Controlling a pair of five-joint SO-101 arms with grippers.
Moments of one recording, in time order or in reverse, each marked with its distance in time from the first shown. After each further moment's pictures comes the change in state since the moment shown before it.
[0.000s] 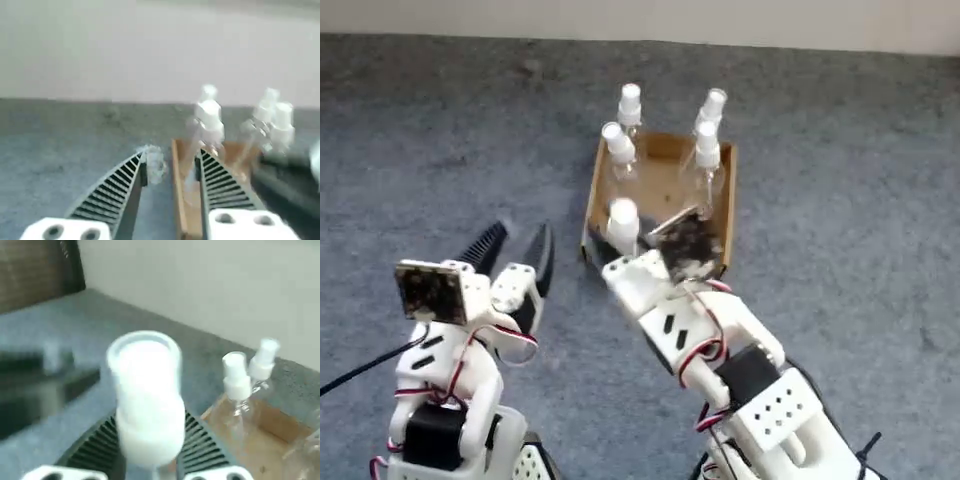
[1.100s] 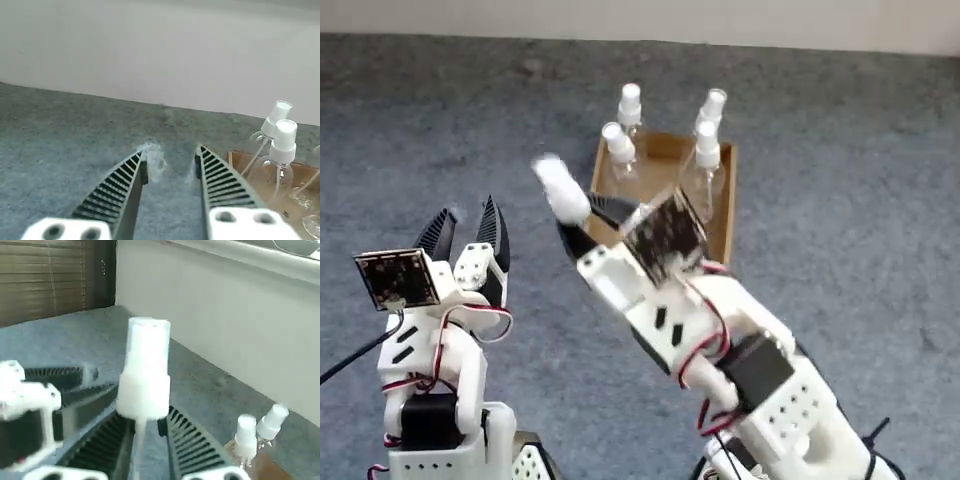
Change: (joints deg) left arm -12.7 5.1 1.5 -7.1 -0.4; right arm -3.6 10.5 -28.0 13.5 4.0
